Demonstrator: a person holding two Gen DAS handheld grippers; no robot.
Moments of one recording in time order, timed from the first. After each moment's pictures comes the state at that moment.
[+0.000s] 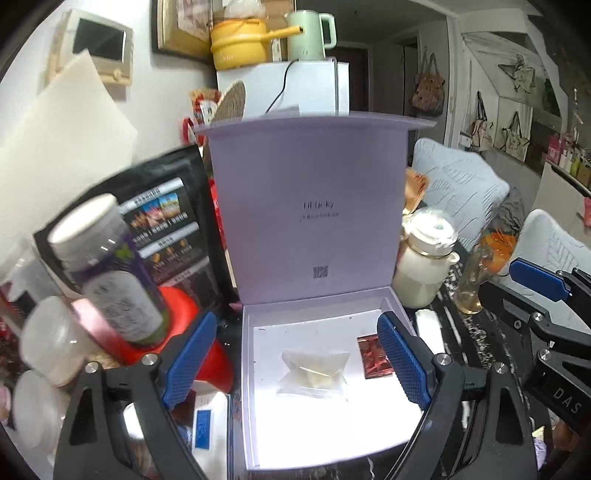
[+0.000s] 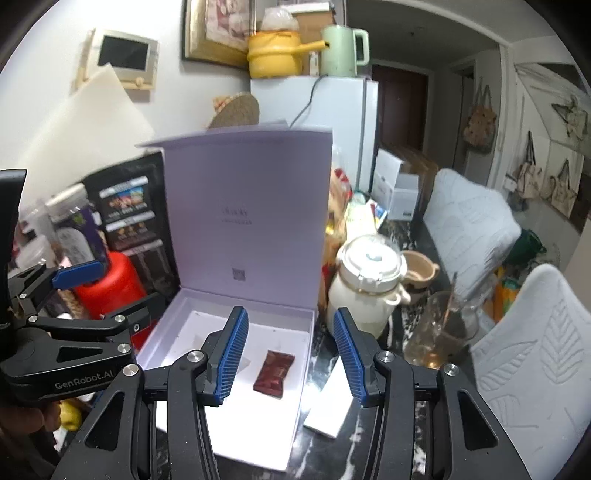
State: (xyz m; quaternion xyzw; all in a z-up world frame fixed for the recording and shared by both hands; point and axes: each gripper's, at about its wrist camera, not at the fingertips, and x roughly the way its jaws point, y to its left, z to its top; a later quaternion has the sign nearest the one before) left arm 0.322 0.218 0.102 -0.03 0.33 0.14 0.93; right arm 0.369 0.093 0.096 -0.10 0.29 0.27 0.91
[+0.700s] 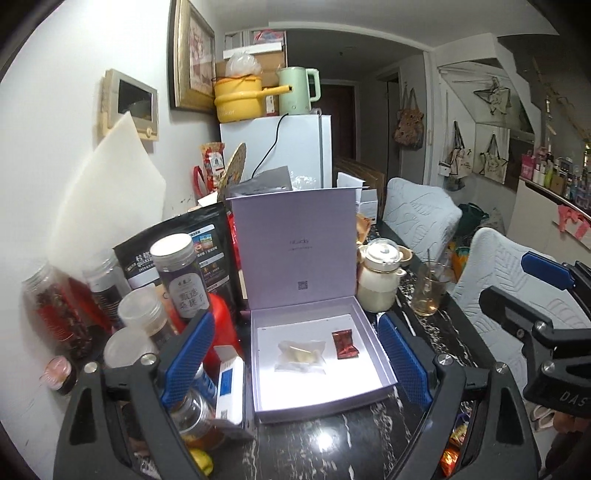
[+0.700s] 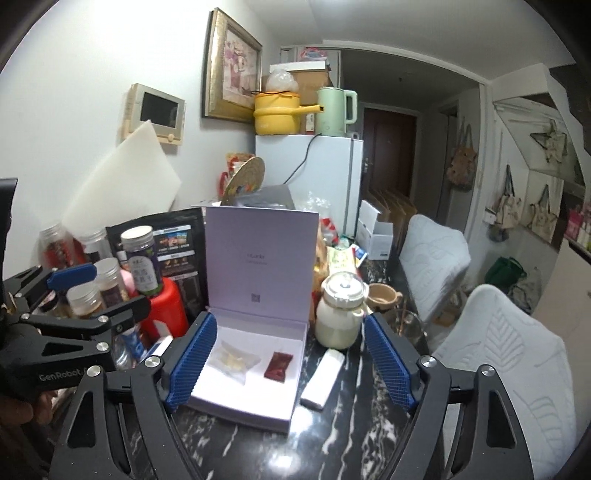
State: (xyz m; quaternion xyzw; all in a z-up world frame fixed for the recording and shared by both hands) left arm 0.196 0.170 0.167 -0.01 0.26 0.13 0.96; right arm 0.247 0.033 0.169 -0.09 0.21 0.27 0.94
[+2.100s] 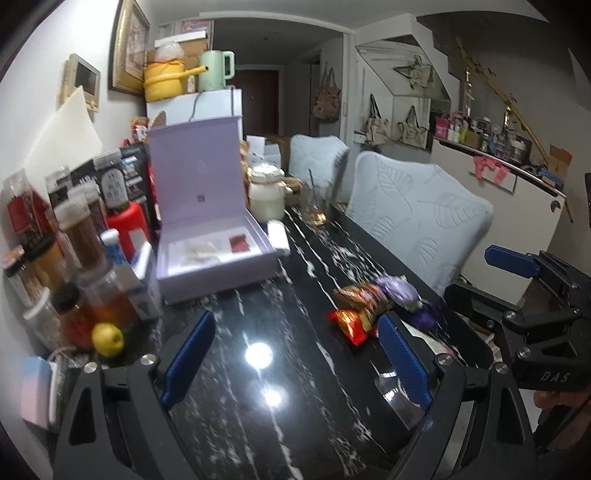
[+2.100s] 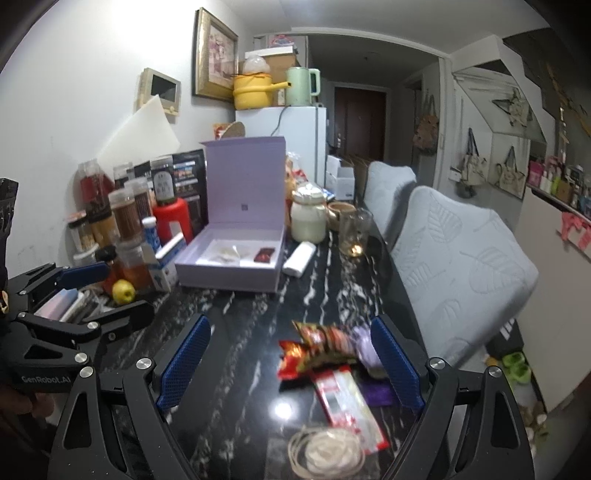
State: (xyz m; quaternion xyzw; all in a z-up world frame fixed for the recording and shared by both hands) left arm 0.033 0.052 0.062 0.00 0.29 -0.03 0.96; right arm 0.063 -0.094 0.076 -0.07 0.25 0.22 0.94
